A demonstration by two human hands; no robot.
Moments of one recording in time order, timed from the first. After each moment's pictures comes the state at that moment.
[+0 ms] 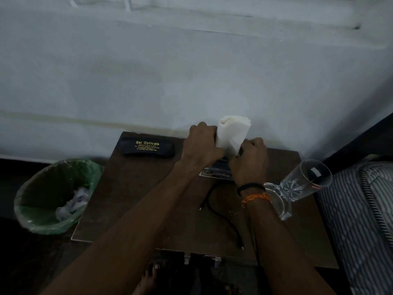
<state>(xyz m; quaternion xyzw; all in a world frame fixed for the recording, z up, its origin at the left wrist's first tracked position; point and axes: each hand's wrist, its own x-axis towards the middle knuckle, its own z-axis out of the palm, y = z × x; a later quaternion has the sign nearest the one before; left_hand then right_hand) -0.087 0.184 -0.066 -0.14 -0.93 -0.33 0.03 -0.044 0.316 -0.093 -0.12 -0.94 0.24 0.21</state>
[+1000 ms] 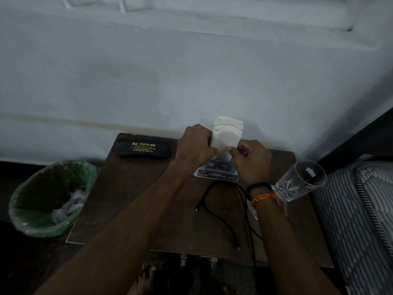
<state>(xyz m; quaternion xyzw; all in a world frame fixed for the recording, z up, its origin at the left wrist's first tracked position) -0.087 0.180 -0.063 -0.14 -0.94 -0.30 0.05 -0.043 0.337 -0.086 -0.07 -0.91 0.35 0.22</state>
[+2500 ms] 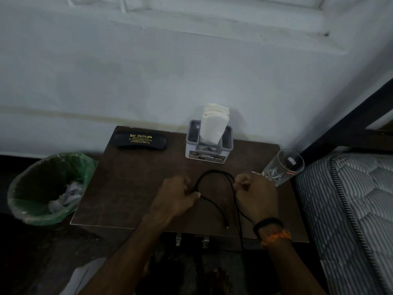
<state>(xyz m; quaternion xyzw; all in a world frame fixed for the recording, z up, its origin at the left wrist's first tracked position) 0.044 0.137 -0.110 0.00 -0.92 -0.38 -0.13 0.073 0.347 -0.074 -0.13 -0.94 0.29 0.09</state>
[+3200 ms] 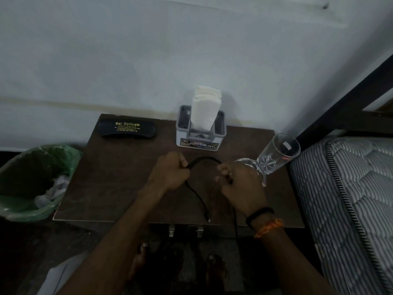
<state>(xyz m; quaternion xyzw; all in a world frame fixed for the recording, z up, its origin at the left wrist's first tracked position) 0.009 0.149 -0.101 -0.01 -0.90 -0.40 -0.19 0.075 0.344 -0.086 -0.05 -0.96 0.28 0.01</state>
